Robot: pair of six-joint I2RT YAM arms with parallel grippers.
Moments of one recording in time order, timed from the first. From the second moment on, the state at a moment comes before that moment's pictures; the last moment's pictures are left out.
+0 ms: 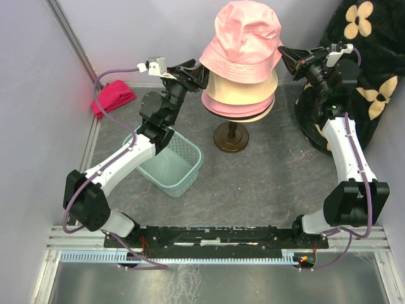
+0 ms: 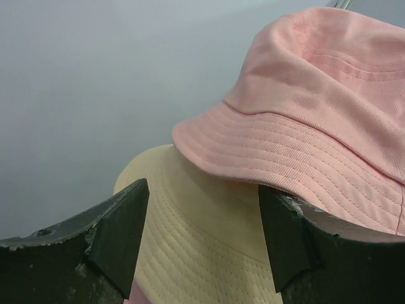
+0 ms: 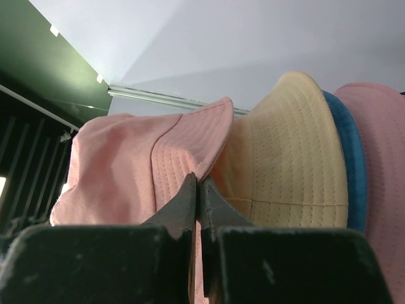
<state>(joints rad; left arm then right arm) -0.60 1.47 1.24 0.73 -0.15 -0.44 -0.05 1.46 1.40 0.30 -0.53 1.59</state>
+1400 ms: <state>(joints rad) -0.60 1.56 1.41 0.87 -0.05 -0.28 -0.05 1.52 1.52 0.25 -0.57 1.59</state>
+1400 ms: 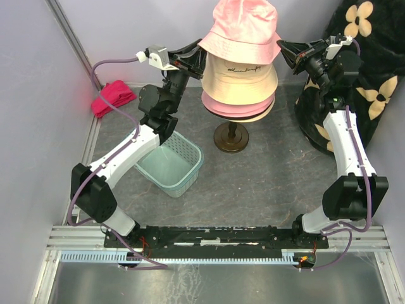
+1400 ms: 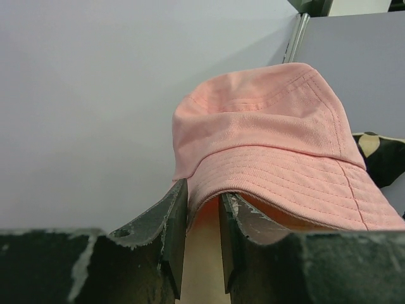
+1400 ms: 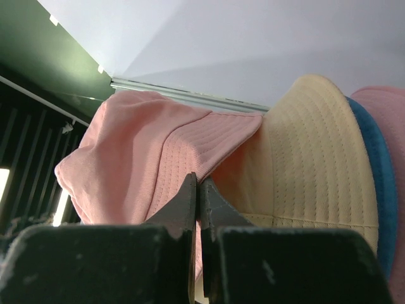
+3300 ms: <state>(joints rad) -0.58 1.25 1.19 0.43 -0.39 -1.02 -0.06 1.50 1.41 0.31 -0.59 1.56</state>
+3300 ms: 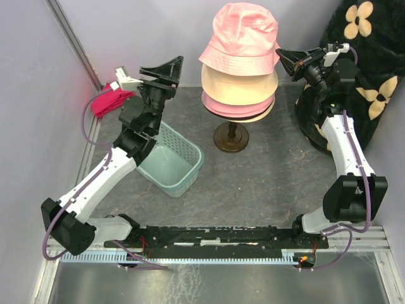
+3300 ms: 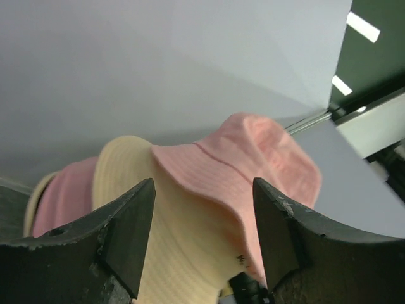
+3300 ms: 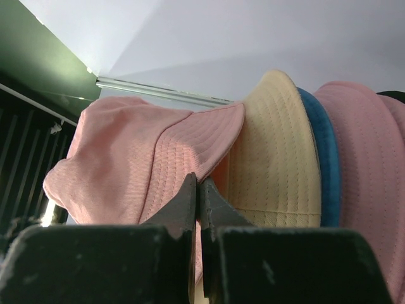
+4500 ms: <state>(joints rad) -0.44 1.49 1.43 0.29 0.21 -1.80 -0.06 1.51 1.44 0.31 -0.59 1.56</state>
